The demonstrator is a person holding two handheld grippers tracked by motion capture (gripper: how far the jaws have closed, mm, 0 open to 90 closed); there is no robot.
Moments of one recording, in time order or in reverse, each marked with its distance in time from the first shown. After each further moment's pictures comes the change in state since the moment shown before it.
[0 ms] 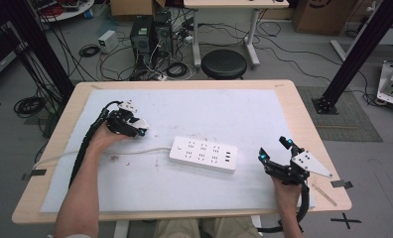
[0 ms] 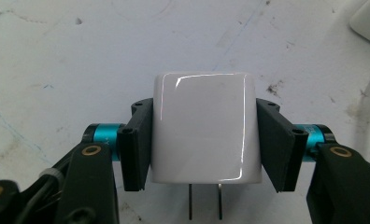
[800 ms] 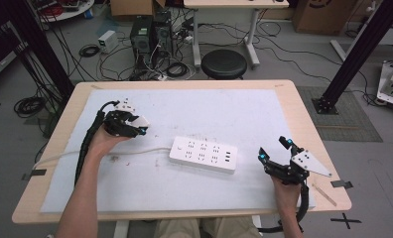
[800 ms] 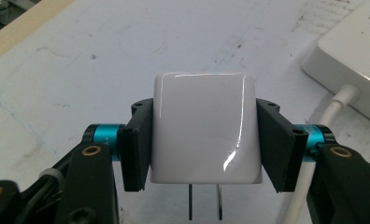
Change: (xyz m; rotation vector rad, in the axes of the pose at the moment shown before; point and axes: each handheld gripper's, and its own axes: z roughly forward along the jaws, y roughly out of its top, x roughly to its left) left arm -0.033 0.011 -0.031 -0.089 0.079 -0.014; right arm 0.000 0.000 0.001 0.007 -0.003 0.000
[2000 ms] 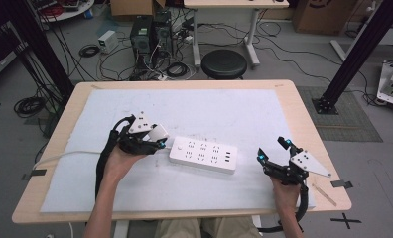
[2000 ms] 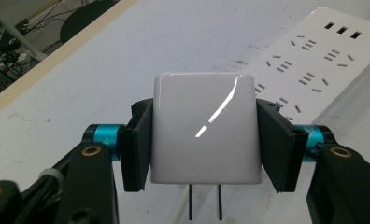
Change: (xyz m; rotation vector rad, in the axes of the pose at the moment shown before) left arm -0.107 0.028 -0.020 -0.156 0.044 0.078; right arm 0.004 0.002 0.000 0.008 0.008 -0.003
